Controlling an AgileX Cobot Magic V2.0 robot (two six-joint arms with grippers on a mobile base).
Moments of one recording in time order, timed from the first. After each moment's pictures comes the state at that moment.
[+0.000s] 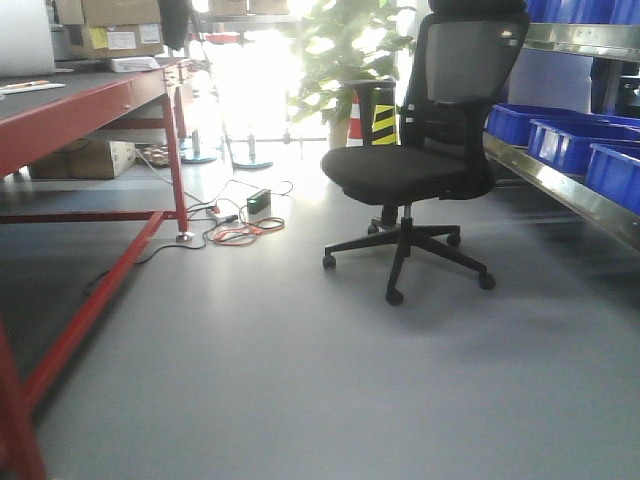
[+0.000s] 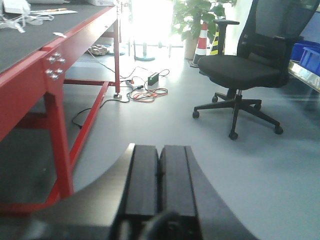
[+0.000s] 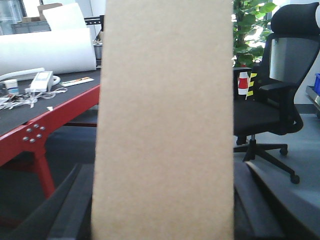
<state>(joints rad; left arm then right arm) -0.05 -0.01 0.03 -0.08 0.12 0.05 0.38 0.09 -0.71 -0.13 0.66 0.25</state>
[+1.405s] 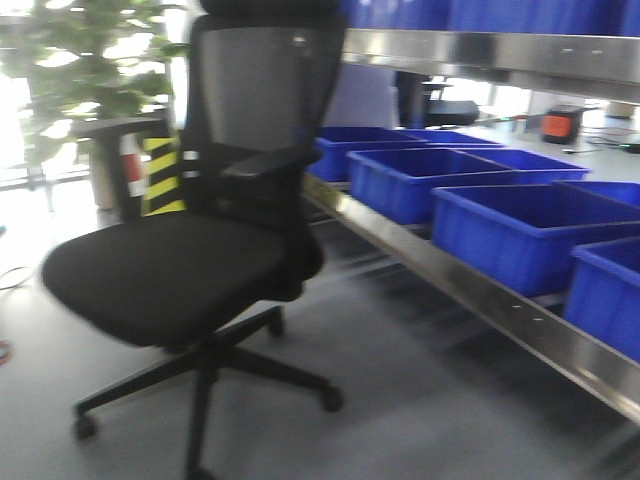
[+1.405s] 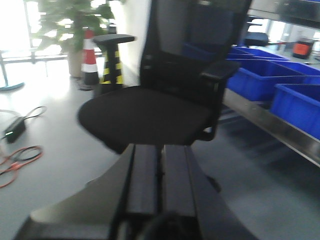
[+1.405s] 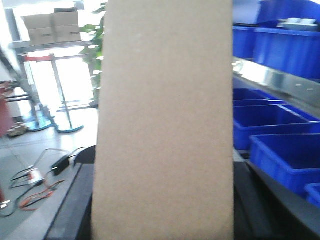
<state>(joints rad) -0.05 -0.01 0.03 -0.08 0.12 0.05 0.38 0.09 -0.71 -0.13 0.66 0.25</state>
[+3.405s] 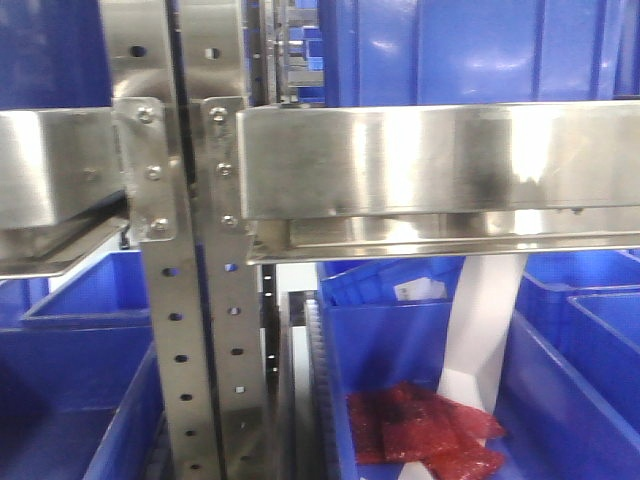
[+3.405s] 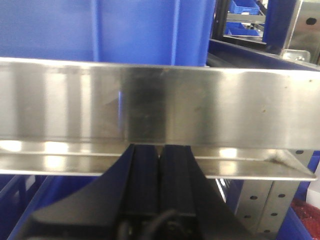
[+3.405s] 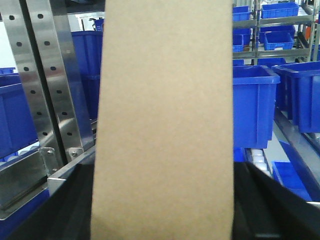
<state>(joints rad) 0.00 -0.01 0.03 -0.08 0.12 0.05 0.38 0.09 -0.71 -0.13 0.66 0.25</state>
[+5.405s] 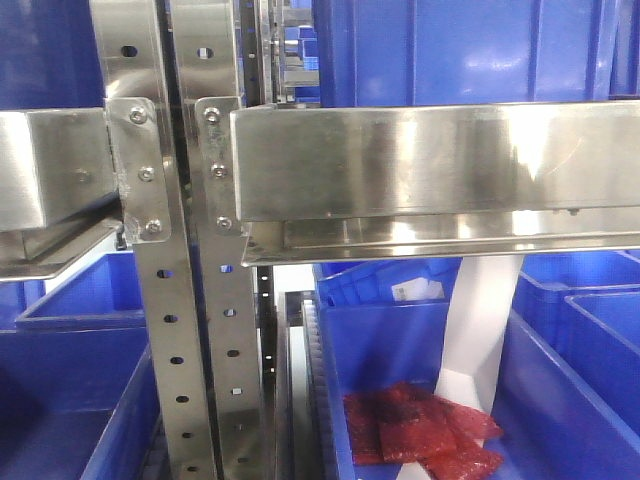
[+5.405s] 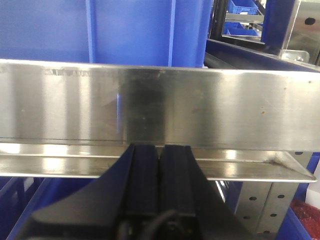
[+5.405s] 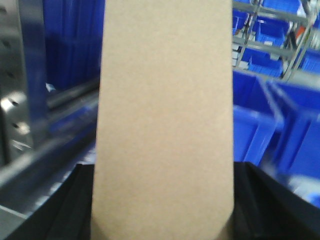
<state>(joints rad) 0.00 -0.01 0.03 -0.08 0.12 0.05 0.38 0.74 -1.01 -0.22 0.49 0.02</state>
